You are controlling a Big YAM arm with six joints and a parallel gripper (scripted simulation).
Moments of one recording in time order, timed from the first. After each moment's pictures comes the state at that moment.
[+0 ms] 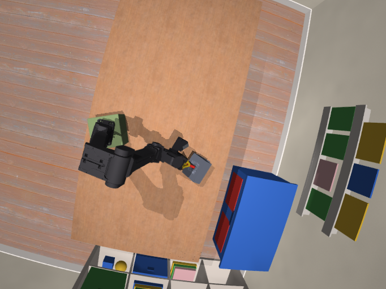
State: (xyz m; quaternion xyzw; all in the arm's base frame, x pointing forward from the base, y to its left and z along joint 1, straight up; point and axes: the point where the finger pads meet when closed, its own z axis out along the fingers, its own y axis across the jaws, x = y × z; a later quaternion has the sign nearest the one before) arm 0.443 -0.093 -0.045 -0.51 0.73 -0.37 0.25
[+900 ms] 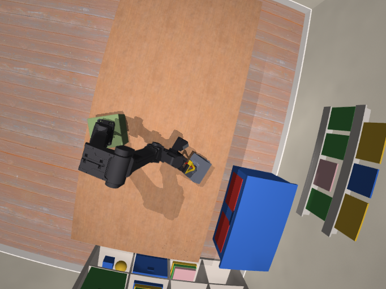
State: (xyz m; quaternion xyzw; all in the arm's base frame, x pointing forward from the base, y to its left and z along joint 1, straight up) arm 0.443 -0.093 -0.045 -0.51 0.73 -0.37 0.25
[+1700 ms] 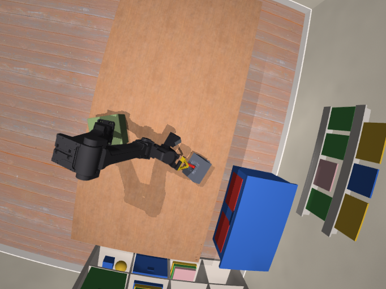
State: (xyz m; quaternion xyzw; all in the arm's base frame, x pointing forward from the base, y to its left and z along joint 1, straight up) arm 0.403 -0.076 -0.006 -0.51 0.73 -0.38 0.26
